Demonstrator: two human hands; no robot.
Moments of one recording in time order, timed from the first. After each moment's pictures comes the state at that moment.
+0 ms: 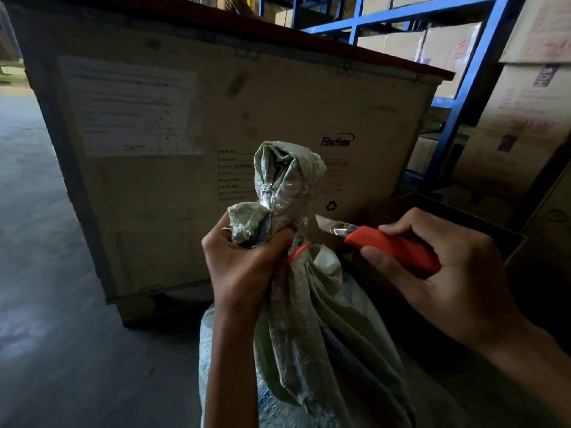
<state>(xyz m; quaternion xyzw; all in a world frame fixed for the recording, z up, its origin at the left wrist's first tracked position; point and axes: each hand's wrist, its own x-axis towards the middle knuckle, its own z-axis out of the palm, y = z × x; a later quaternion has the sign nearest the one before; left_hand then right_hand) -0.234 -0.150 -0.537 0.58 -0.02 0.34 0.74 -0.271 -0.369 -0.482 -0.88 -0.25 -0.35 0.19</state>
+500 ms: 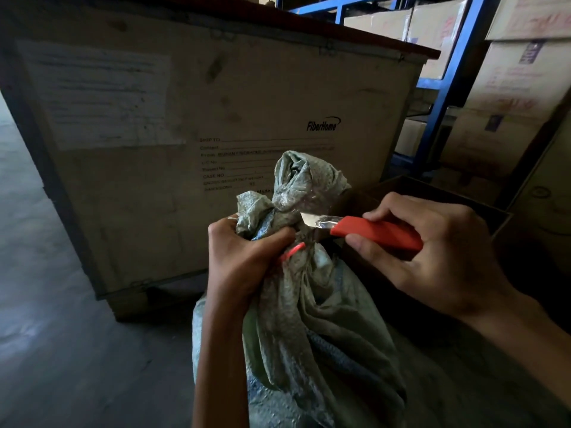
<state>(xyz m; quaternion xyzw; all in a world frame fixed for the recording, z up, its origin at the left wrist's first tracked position) -0.242 -0.162 -0.535 0.64 -0.03 0.23 0.73 -0.272 -0.378 -0.481 -0.89 -0.25 -0.35 0.15</state>
